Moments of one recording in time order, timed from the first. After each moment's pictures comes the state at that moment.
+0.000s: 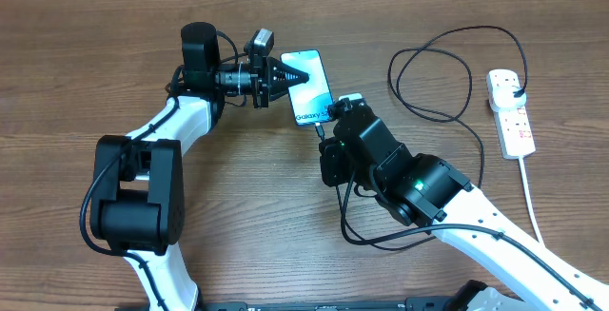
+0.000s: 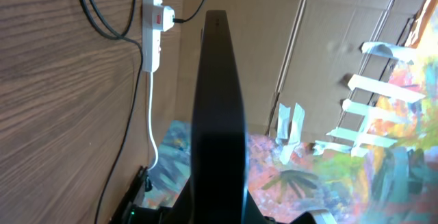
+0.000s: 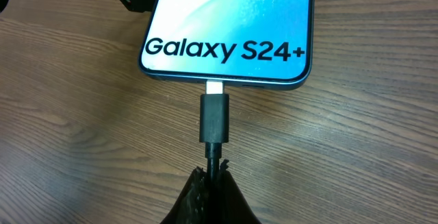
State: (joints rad) left arm -0.12 2.00 1.21 0.40 1.43 -1.31; right arm 0.75 1.32 1.09 -0.61 0.04 0.51
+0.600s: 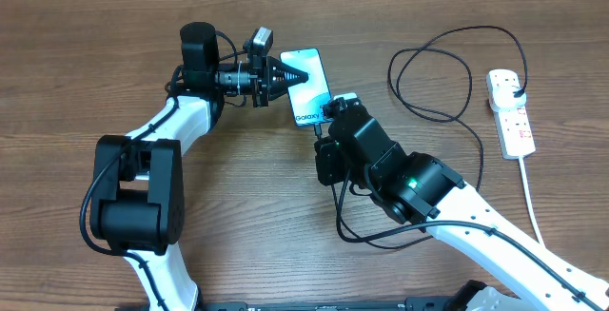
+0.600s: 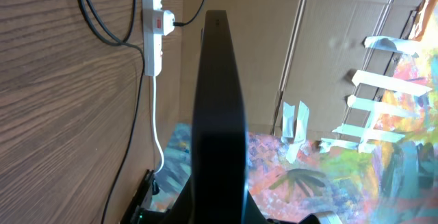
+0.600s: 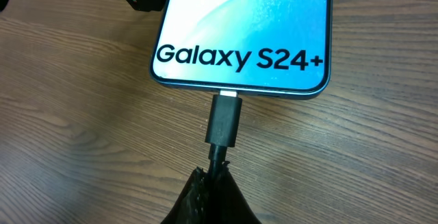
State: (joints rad) left arm -0.12 2.00 1.21 0.40 1.42 -1.28; right arm 0.76 1.34 1.09 -0.58 0.04 0.51
